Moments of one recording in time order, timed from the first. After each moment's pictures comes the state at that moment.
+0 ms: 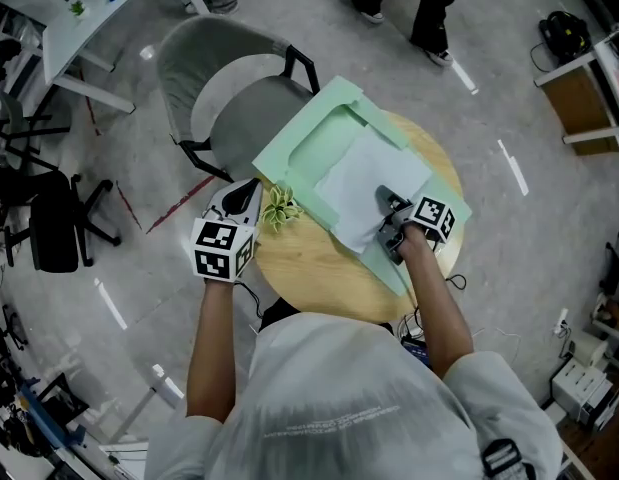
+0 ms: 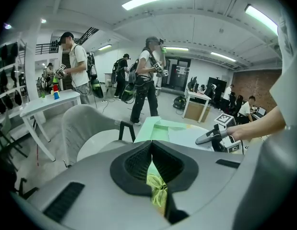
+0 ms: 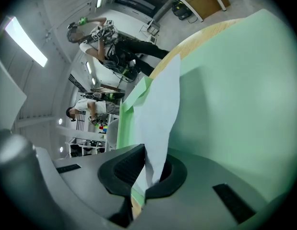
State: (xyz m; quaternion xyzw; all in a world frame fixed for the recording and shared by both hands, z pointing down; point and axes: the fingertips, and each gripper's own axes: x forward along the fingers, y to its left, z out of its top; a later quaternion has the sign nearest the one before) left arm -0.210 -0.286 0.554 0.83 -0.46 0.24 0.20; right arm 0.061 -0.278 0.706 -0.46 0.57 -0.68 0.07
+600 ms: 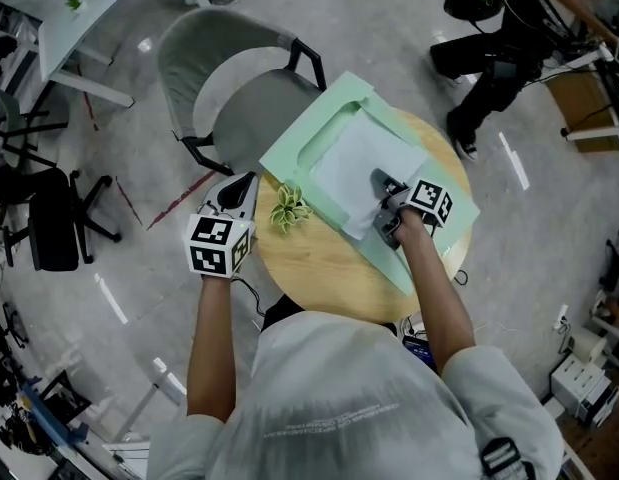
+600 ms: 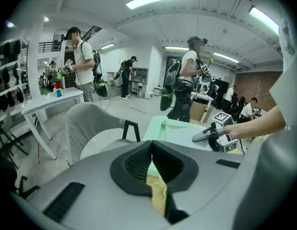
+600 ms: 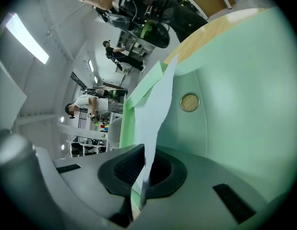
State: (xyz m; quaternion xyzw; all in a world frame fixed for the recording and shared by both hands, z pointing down) left arm -0.240 -0.303 0.564 0.83 -0.46 0.24 0.21; right arm 0.023 -0.318 0.708 -0.45 0.59 -0.67 0.07
